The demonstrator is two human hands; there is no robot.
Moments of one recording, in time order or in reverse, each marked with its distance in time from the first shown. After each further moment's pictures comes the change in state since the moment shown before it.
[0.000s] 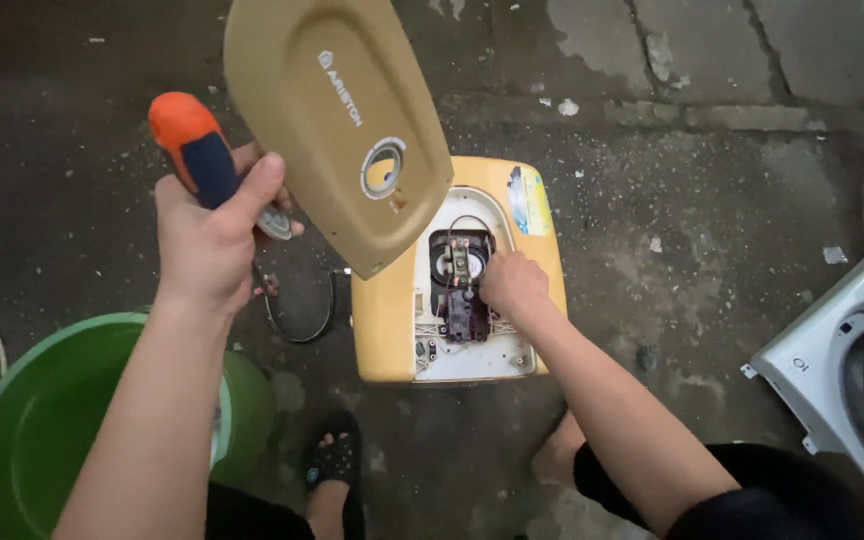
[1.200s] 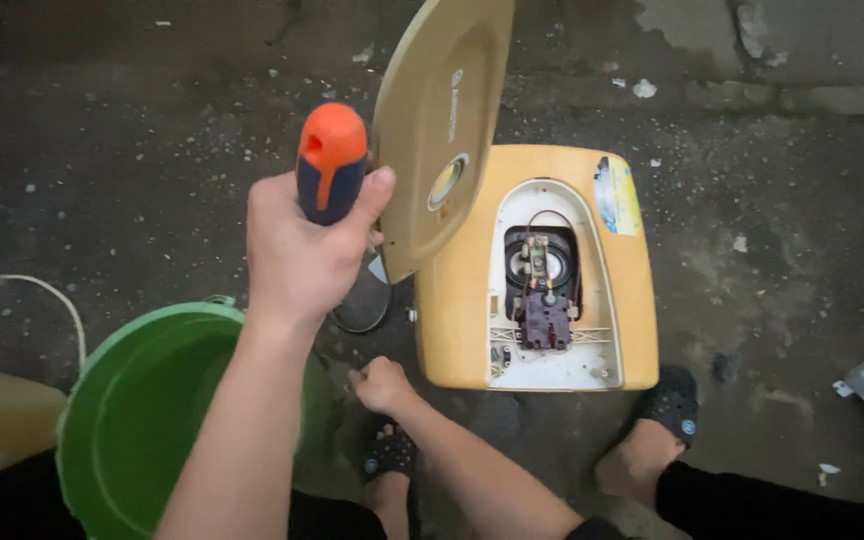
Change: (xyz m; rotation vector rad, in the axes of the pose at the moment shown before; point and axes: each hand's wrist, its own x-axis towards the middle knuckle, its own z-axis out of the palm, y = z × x) left_hand -0.005 0.033 -0.014 0.564 -0.065 -0.073; right_hand -0.100 -0.250 0.157 0.759 -0.580 -0.119
